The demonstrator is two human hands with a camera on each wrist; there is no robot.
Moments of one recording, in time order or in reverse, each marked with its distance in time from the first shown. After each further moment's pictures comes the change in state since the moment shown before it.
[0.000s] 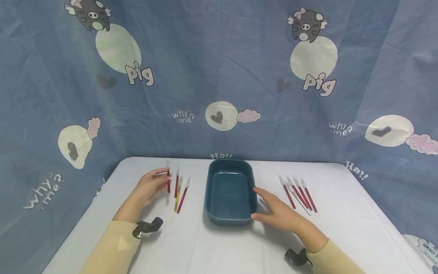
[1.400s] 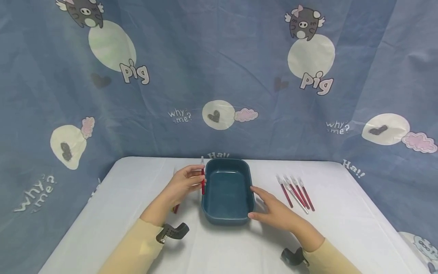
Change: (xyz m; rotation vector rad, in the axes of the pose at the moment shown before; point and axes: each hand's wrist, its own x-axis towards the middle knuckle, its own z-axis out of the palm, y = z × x) left_hand -0.012 0.034 0.114 -0.034 -0.183 0.046; right_hand 0.000 0.000 0.001 0.046 -0.008 0.016
